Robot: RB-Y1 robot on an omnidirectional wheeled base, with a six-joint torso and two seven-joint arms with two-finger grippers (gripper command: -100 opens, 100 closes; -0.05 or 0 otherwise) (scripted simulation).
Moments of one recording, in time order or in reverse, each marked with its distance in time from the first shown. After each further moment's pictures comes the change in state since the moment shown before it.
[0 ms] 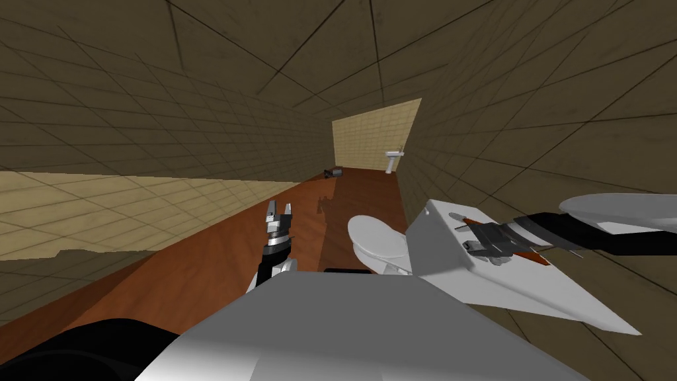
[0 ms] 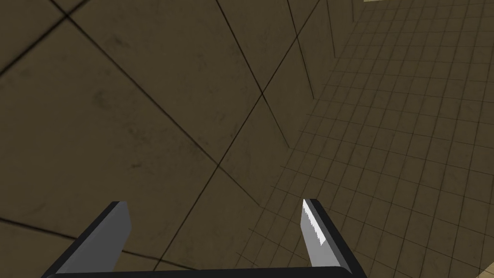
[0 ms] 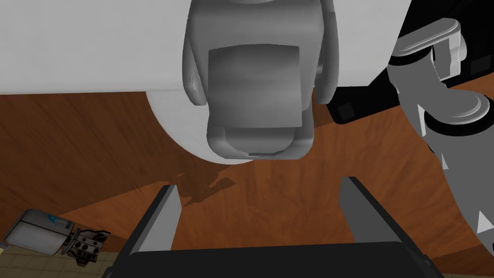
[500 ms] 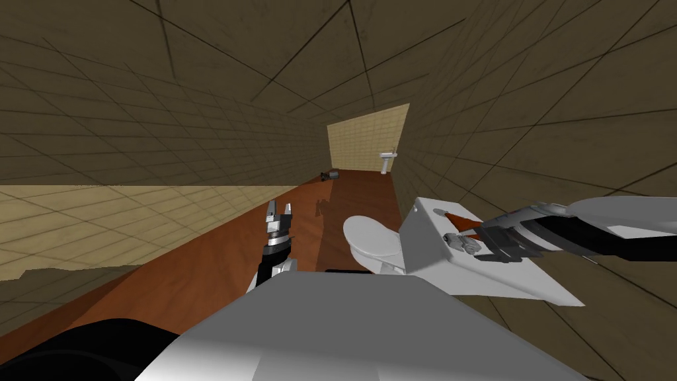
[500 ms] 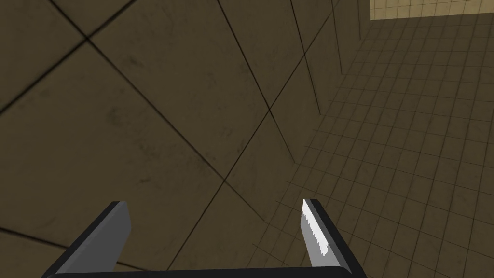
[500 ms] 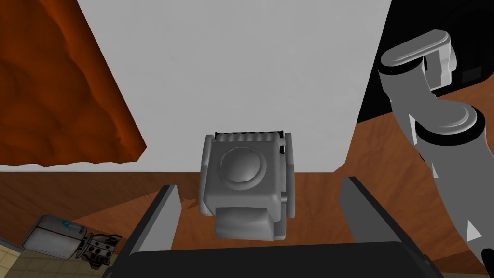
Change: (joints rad) left arm 0.000 0.000 0.000 0.000 0.000 0.000 0.000; right arm 0.021 -0.008 0.020 0.019 -0.015 -0.003 0.044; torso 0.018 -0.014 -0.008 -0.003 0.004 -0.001
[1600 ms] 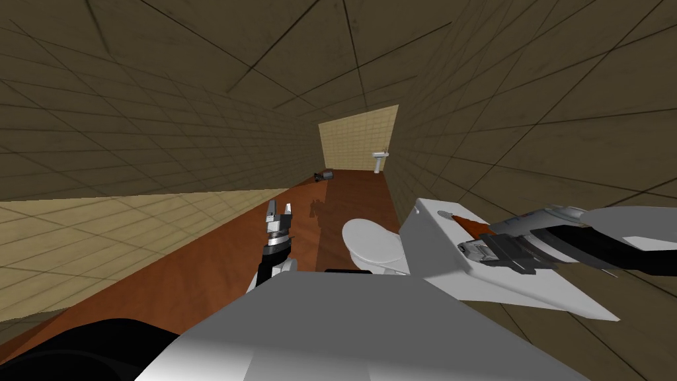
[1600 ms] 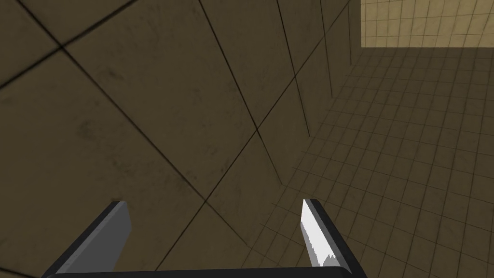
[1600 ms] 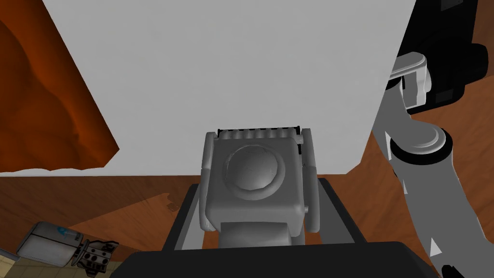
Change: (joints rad) left arm 0.000 0.000 0.000 0.000 0.000 0.000 0.000; right arm 0.030 0.013 0.044 0.028 -0.046 -0.004 0.165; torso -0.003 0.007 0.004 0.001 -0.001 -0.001
